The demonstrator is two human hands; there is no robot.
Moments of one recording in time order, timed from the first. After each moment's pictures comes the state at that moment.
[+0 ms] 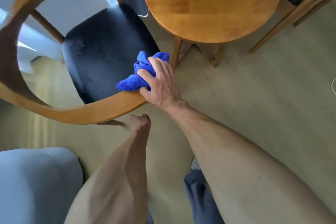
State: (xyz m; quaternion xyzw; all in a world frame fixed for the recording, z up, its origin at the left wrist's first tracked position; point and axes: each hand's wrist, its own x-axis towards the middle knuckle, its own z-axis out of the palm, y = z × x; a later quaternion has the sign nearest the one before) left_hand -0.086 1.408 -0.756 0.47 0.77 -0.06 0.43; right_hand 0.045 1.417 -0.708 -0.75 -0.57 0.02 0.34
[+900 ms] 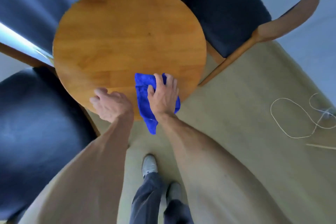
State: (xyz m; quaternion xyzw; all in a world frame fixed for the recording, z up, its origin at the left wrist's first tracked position) left_hand 0.311 1.531 -0.724 0.60 0.75 0.13 0.25; right_hand 0.399 1.450 -0.744 -0.93 -0.25 0.06 0.26
